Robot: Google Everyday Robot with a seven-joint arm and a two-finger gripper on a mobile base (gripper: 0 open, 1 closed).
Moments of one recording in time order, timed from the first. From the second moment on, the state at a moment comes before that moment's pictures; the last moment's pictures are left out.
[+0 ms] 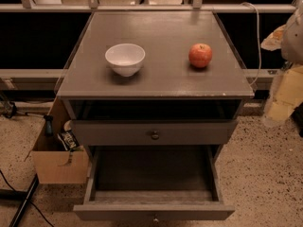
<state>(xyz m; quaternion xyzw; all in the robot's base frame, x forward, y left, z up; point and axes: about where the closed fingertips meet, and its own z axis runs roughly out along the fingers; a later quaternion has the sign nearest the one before) 0.438 -0.216 0.977 -0.60 0.78 -0.04 0.16</state>
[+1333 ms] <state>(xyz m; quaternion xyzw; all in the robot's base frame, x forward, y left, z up) 0.370 -0.213 0.900 -0.63 0.74 0.04 0.24</state>
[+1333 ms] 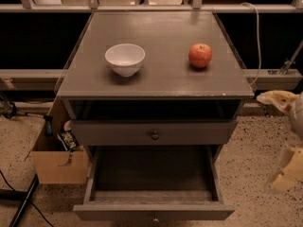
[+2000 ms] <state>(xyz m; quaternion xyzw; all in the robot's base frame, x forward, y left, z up) 0.332 -0.171 0.785 -0.64 0.73 0.13 0.19</state>
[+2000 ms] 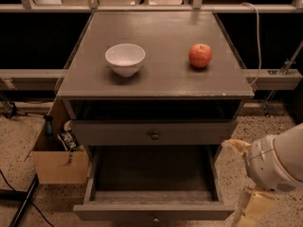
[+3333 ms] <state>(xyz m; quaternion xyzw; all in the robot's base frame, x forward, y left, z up) 0.327 -0.165 0.678 -0.59 0.77 0.20 0.15</state>
